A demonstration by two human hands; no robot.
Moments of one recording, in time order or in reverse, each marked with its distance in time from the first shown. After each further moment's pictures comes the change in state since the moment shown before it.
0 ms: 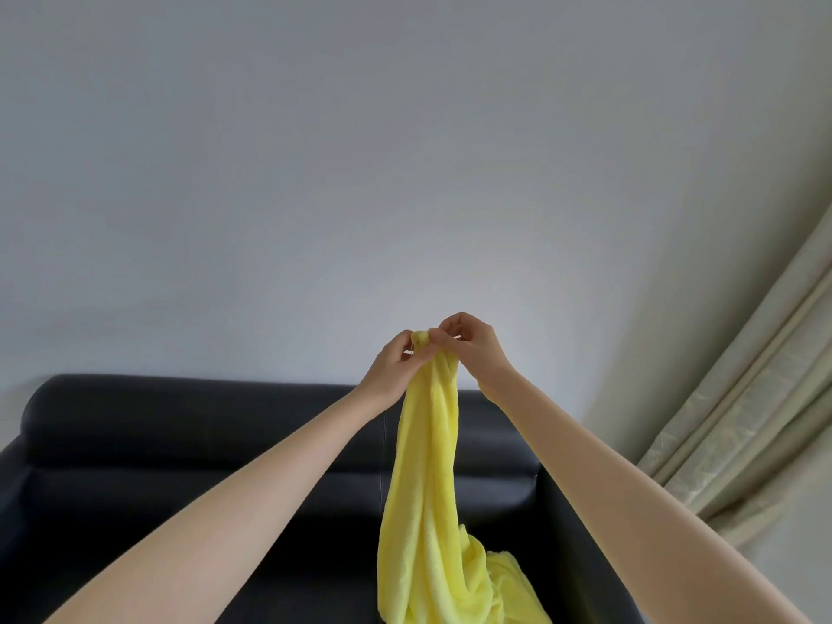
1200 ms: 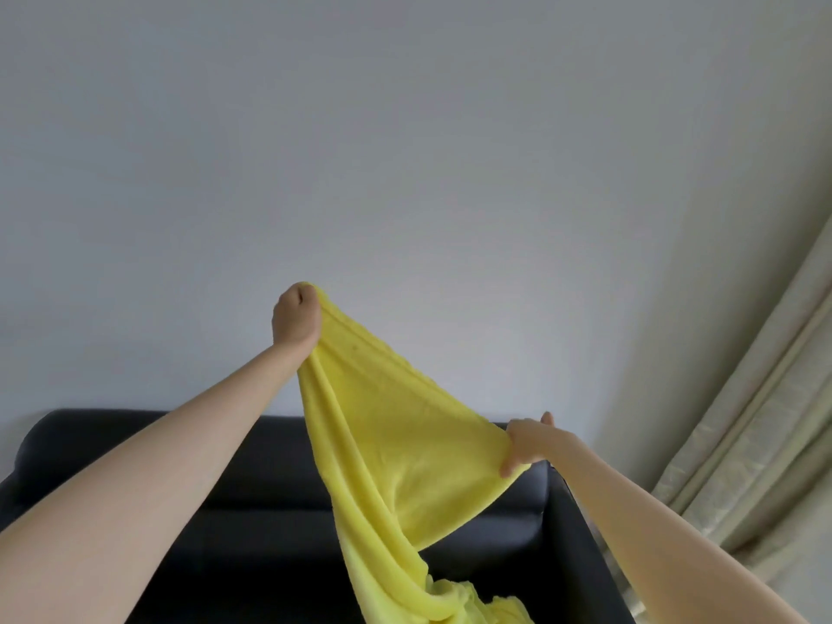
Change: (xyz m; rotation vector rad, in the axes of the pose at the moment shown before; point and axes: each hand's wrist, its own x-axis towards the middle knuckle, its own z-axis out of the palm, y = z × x) left_hand 0.047 0.054 -0.119 0.249 0.757 -0.036; right_hand -0.007 0.065 -0.074 -1.370 -0.524 0.411
